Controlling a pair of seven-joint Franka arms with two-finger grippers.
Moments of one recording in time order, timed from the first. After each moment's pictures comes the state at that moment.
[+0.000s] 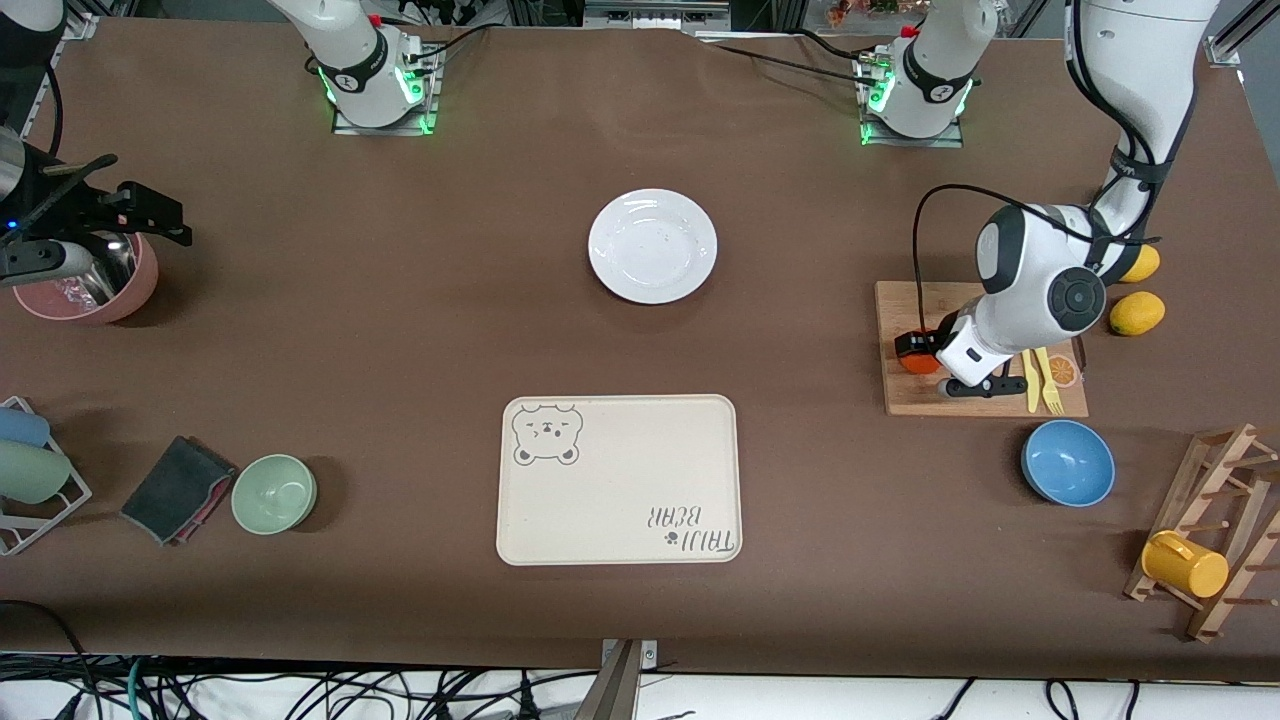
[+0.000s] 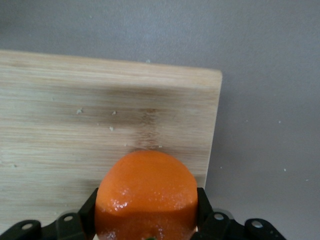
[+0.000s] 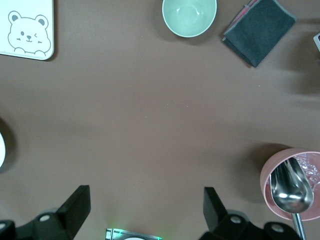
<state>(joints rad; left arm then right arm) 0.03 0.38 -0.10 -2.16 -0.11 2.39 -0.07 0.02 0.04 -0.06 -1.63 0.02 1.54 -0.19</state>
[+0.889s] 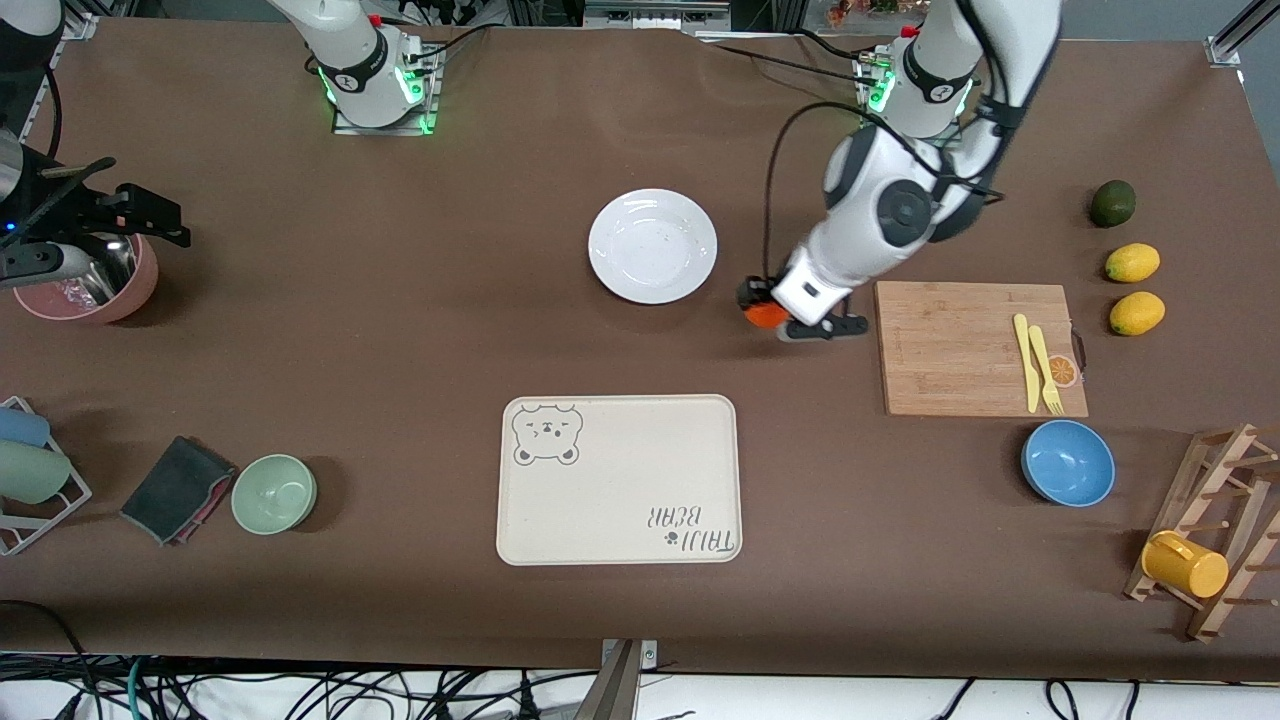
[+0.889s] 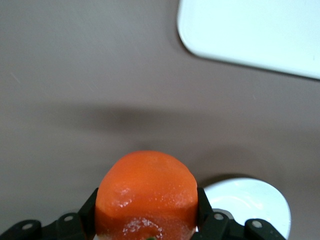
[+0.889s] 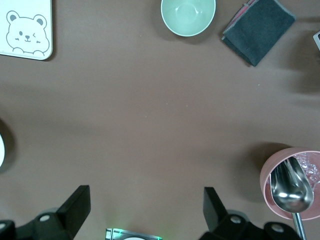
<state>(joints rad) -0.42 0.28 -0.18 -2.14 -0.37 2.42 -0.53 0.02 0.04 -0.06 -1.63 0.02 1.54 -0.19</state>
